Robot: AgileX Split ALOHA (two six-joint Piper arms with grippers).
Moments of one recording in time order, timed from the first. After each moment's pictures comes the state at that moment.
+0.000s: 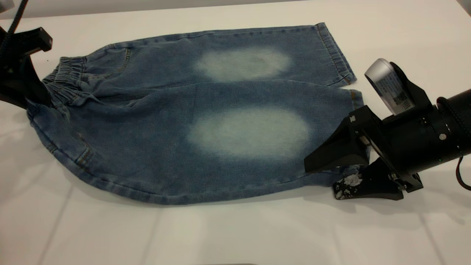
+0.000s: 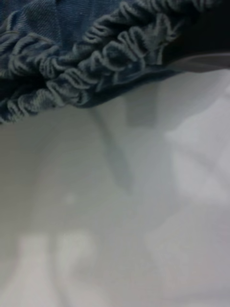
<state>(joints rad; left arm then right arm) 0.06 1.84 -0.94 -0.37 0.48 0.13 0.11 2.24 -0.62 1.80 0.90 -1.54</state>
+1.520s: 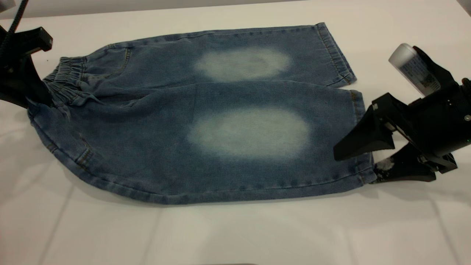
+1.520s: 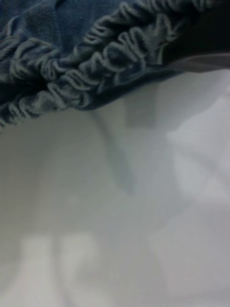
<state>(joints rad) 0.06 1.84 -0.94 -0.38 0.48 0.15 0.03 2.14 -0.62 1.73 0.76 -1.48</state>
